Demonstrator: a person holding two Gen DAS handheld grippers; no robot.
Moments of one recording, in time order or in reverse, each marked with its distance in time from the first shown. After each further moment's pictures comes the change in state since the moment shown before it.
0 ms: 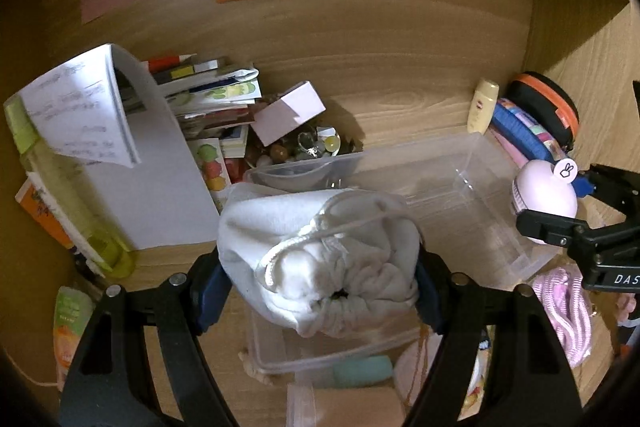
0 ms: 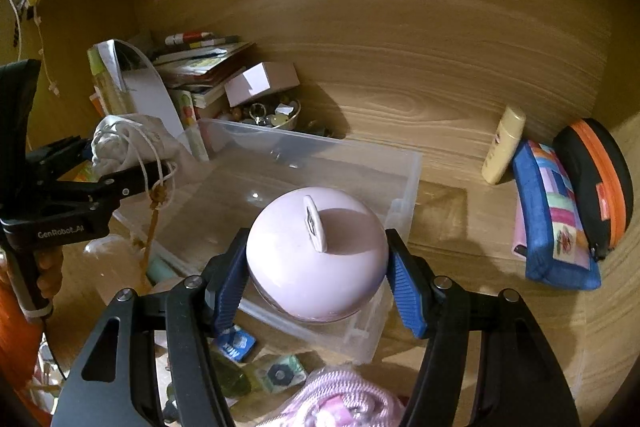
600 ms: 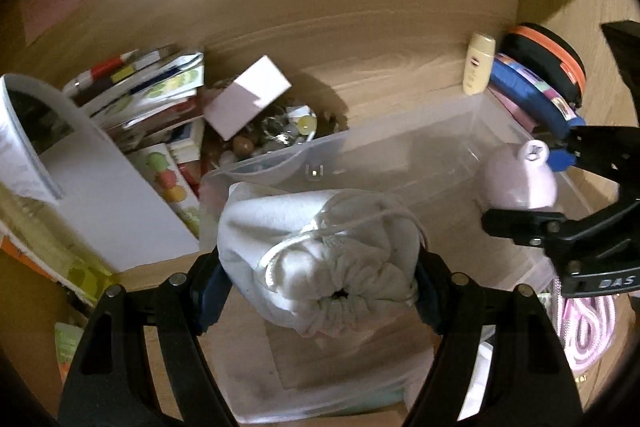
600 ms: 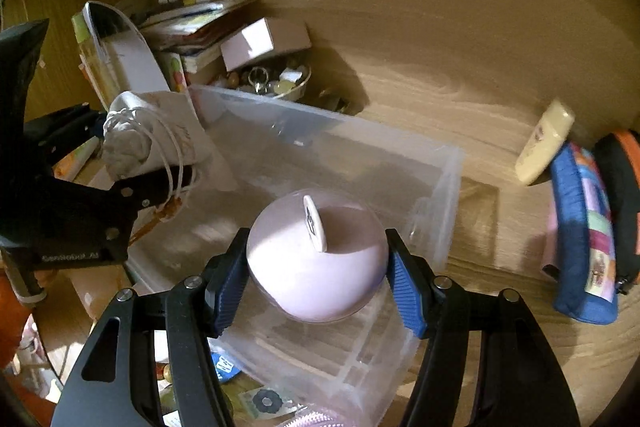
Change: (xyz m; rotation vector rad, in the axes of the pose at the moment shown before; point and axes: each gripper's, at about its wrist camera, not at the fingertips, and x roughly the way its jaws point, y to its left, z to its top) left arm 0.041 -0.022 0.008 0.123 0.106 -0.025; right arm 0.050 0.006 0.013 -0.049 0.128 0.035
